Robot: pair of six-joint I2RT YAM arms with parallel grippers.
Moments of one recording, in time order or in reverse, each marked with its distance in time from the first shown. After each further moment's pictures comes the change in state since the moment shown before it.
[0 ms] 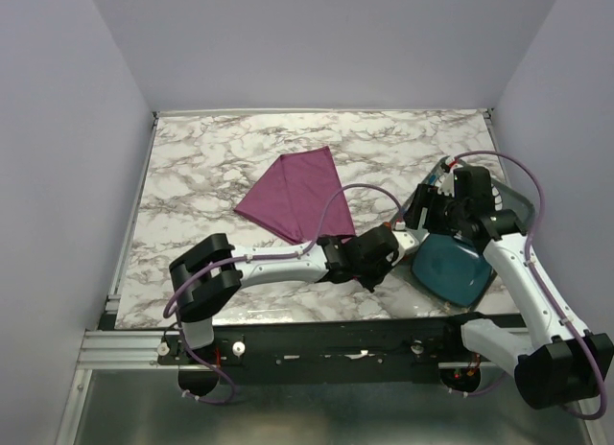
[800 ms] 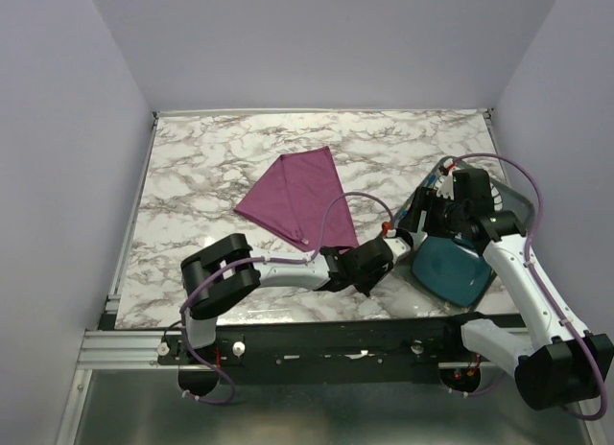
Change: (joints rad) left arm -0.026 0.066 -0.106 0.145 -0.114 -0.043; right arm -0.006 -0.014 -0.011 -0.018 -0.023 -0.003
